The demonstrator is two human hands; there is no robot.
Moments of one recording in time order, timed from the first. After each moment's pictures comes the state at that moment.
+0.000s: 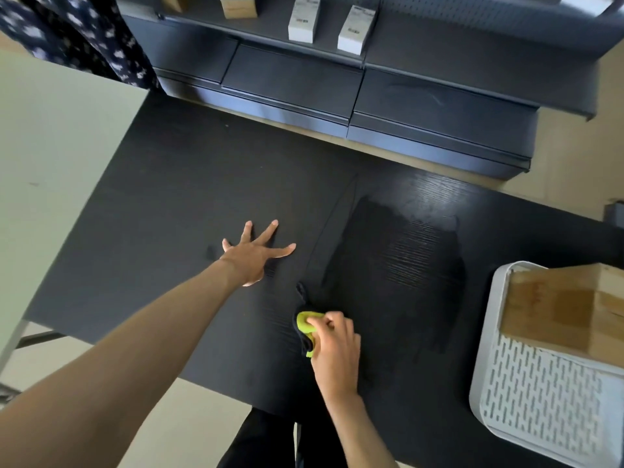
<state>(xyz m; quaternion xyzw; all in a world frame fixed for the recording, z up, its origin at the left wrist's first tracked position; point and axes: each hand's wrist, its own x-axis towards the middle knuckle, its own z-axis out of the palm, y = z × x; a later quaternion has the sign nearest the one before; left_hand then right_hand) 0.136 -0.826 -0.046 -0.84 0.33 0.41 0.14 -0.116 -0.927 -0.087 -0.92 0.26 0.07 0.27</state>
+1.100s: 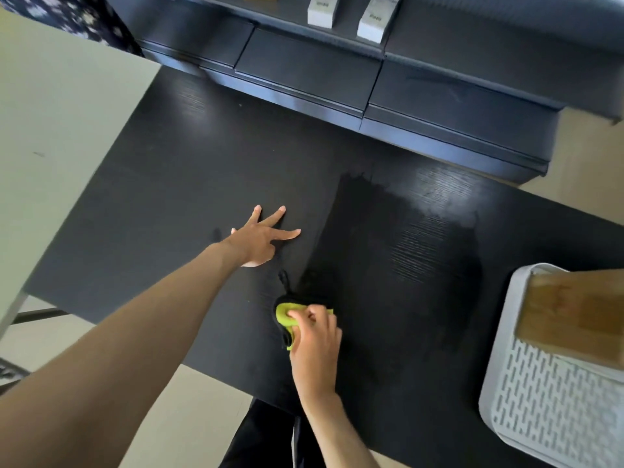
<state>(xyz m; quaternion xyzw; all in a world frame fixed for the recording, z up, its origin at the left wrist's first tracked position) 0.144 -0.815 -0.059 -0.85 0.27 0.44 -0.02 -0.105 -0.883 -0.089 -0.92 0.24 0.08 0.31</state>
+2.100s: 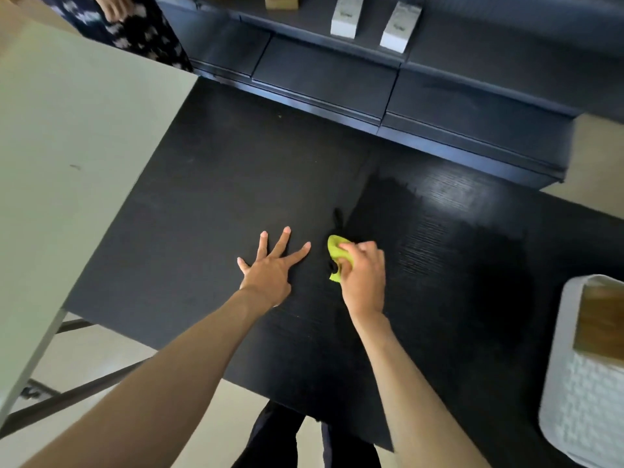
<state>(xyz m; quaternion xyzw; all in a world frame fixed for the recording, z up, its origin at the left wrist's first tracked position) 0.124 -0.743 -0.073 -0.90 0.23 0.37 0.00 0.033 -0.912 -0.103 -0.92 0.28 -0.03 0.28</state>
